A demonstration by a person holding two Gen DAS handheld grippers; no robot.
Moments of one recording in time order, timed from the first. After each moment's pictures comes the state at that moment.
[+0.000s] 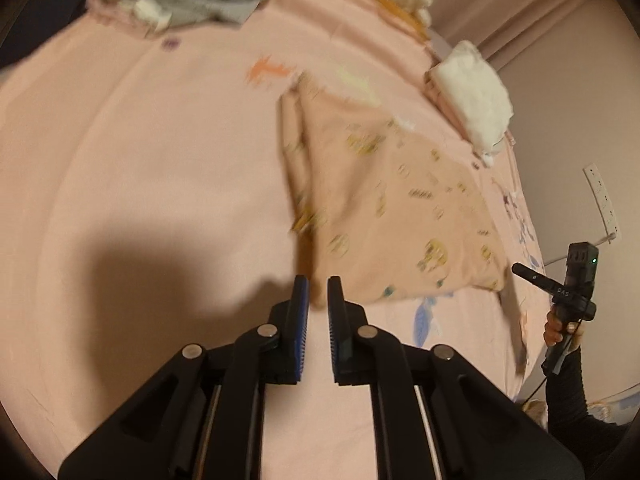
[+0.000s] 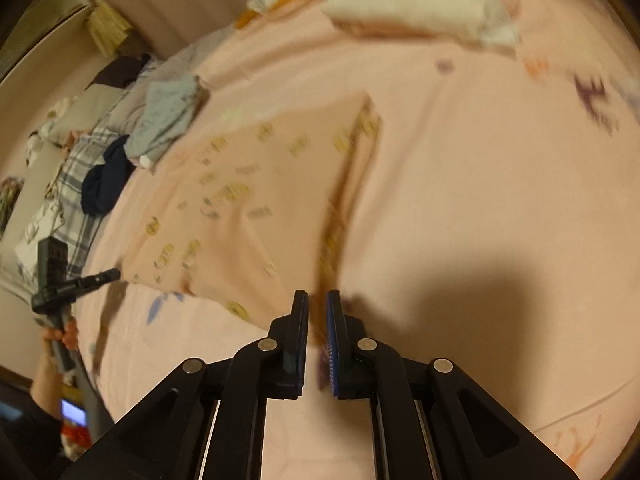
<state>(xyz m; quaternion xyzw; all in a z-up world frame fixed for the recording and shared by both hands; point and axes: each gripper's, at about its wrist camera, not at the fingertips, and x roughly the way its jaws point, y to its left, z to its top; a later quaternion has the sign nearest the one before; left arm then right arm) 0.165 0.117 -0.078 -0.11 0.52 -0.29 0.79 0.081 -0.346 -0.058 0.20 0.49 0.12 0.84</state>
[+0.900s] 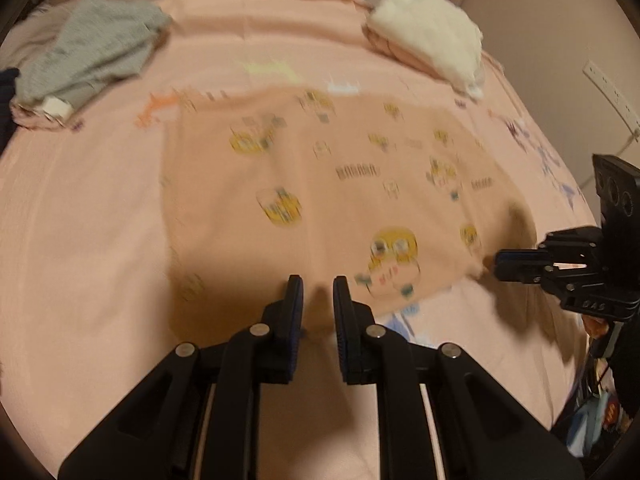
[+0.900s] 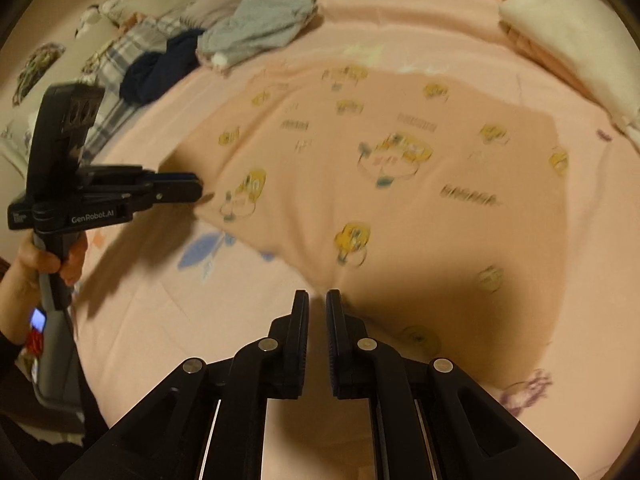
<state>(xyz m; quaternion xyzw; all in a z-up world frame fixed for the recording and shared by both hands) 0.148 0.017 -0.090 0.05 0.48 -0.30 0.82 0.093 -0.229 -0.078 0.05 0.52 0.21 0.83</state>
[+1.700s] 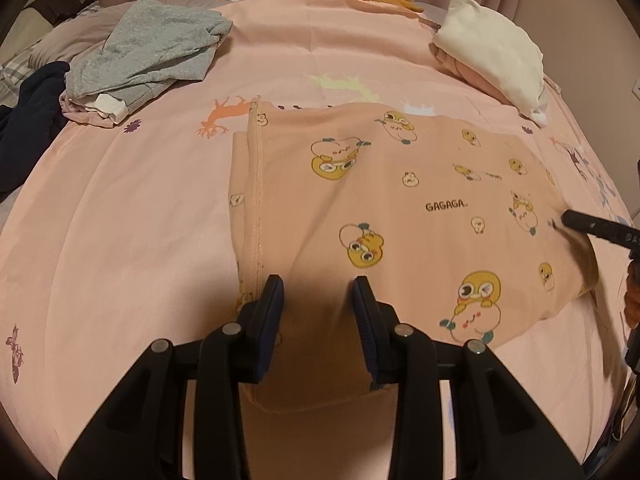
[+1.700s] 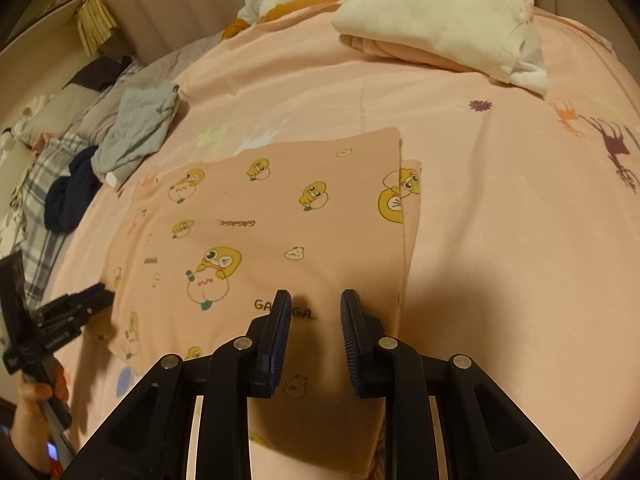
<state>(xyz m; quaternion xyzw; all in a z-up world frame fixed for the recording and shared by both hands) 0.169 0.031 -0.104 0.07 0.46 -0.20 0.86 0.112 -0.311 -0.080 0.16 0.48 0.05 0.86</state>
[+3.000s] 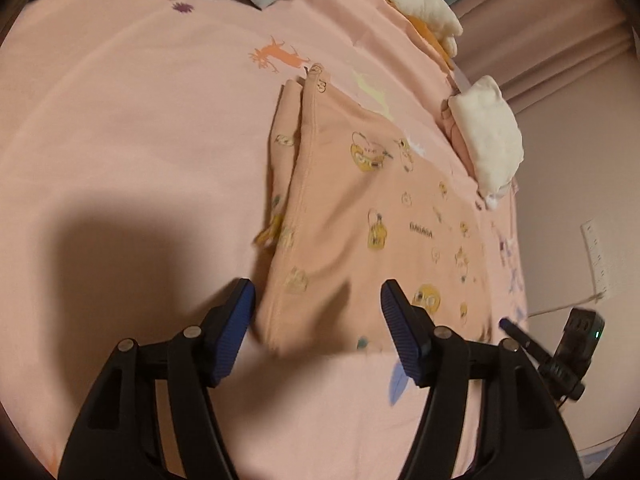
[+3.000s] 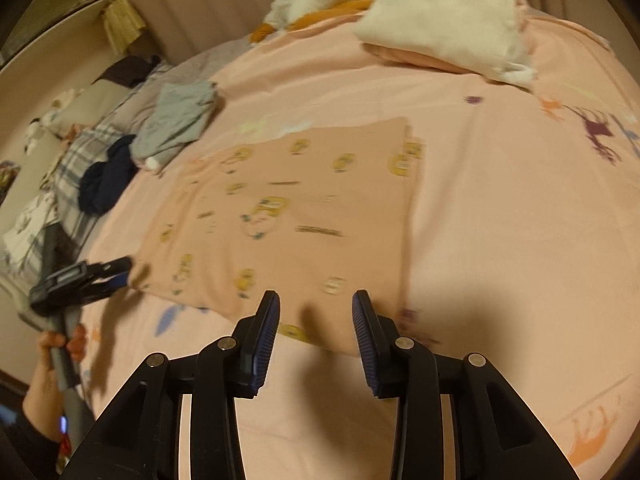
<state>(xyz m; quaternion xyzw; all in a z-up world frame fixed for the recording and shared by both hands) 0.176 0.096 -0.111 -0.21 0.53 -0.25 0.78 0.072 -0.295 -0.063 0.17 0.47 0.10 0.86</state>
